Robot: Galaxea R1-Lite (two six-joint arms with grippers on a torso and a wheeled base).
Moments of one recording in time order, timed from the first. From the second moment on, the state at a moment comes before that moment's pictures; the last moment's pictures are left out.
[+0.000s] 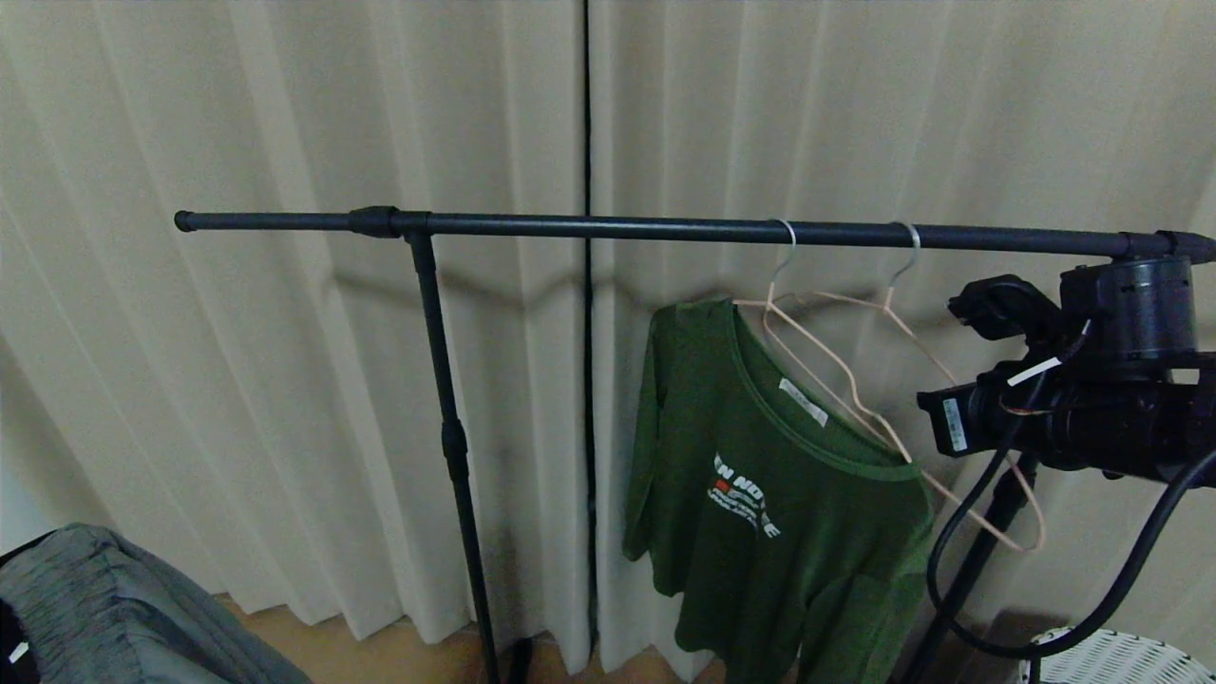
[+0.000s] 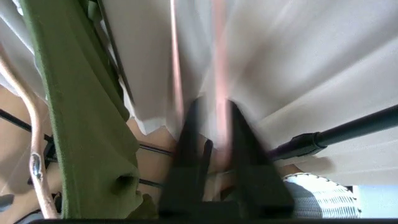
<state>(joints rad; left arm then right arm) -0.28 0.71 -0.31 -0.23 0.25 0.13 0.21 1.61 -0.87 -0.17 -0.19 -0.04</state>
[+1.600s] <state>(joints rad) -0.28 0.70 -0.29 -0.23 0.26 0.16 0.13 1.20 -0.65 -0.17 -0.19 0.06</state>
